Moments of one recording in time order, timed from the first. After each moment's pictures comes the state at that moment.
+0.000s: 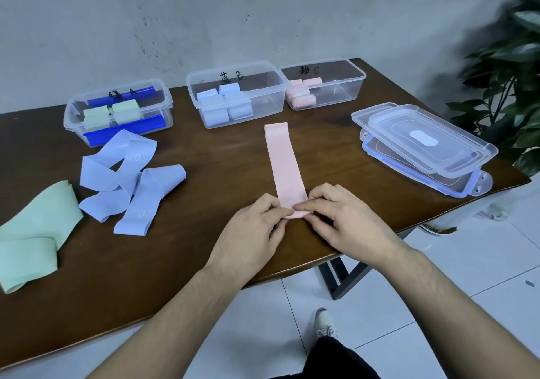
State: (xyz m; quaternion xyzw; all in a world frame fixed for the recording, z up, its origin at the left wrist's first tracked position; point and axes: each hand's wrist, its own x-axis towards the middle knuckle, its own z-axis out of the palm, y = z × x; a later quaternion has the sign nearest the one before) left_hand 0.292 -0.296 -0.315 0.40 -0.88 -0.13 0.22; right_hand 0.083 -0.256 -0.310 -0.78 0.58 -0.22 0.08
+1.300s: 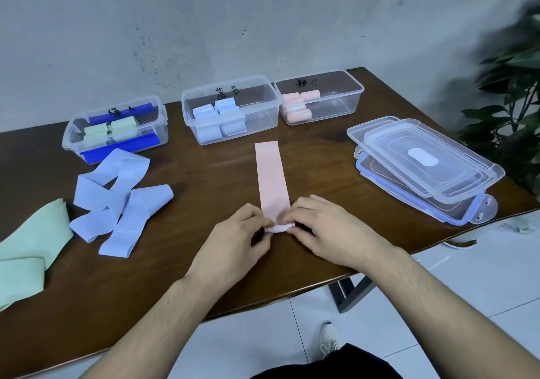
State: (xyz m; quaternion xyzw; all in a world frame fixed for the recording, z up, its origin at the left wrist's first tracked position) left_hand 0.277 -0.313 -0.297 0.46 -0.85 -0.18 0.19; right_hand 0.065 -0.293 -0.290 -0.83 0.52 -0.15 0.15
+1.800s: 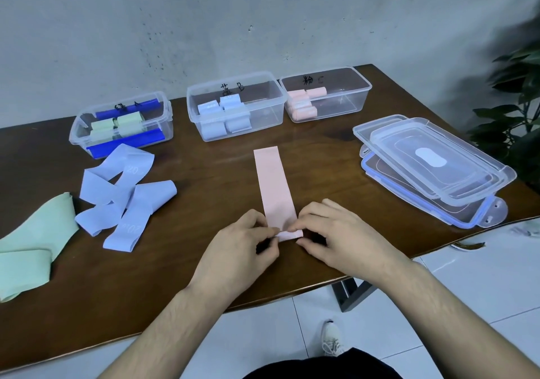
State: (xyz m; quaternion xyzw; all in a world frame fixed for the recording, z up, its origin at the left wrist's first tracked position) left_hand 0.272 -0.295 -0.293 0.48 -0.84 -0.17 0.18; right_hand 0.055 -0.276 -0.295 -0.83 0.51 -0.19 0.13
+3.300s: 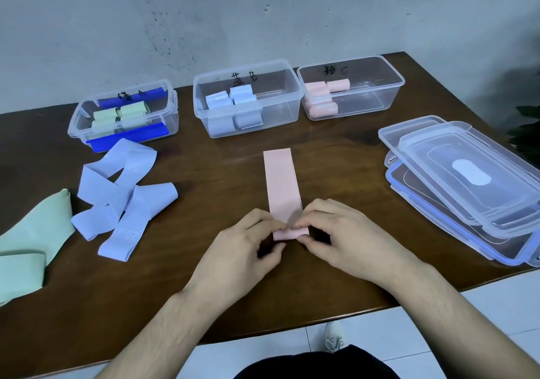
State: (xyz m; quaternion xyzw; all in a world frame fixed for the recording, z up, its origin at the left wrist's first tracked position) left_hand 0.273 -0.322 -0.297 0.46 -0.84 -0.19 0.20; right_hand 0.052 -0.319 -0.294 -0.82 0.50 -0.17 0.20
